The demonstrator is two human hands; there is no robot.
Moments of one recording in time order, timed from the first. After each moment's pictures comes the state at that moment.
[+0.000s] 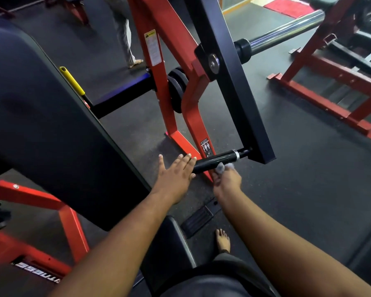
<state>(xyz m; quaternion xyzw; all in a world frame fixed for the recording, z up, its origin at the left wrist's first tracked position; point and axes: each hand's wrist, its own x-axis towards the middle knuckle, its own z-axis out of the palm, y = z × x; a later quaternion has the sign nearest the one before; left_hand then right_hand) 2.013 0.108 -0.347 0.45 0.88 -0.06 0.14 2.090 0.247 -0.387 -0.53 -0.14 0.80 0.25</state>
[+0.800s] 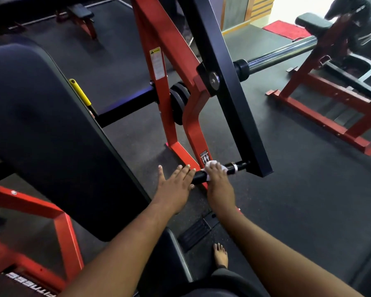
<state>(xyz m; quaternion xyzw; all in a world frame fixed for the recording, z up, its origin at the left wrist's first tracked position) 2.016 0.109 -0.349 0.44 0.89 -0.06 0.13 2.112 0.249 -0.407 -0.24 -0.89 0.35 0.18</state>
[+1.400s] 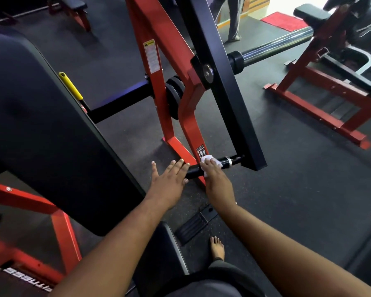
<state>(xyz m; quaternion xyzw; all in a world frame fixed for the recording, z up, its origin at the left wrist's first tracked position) 2.020 0.110 -0.348 0.42 0.90 -0.03 0.13 2.126 0.259 -0.401 -0.21 -0.90 0.33 0.17</state>
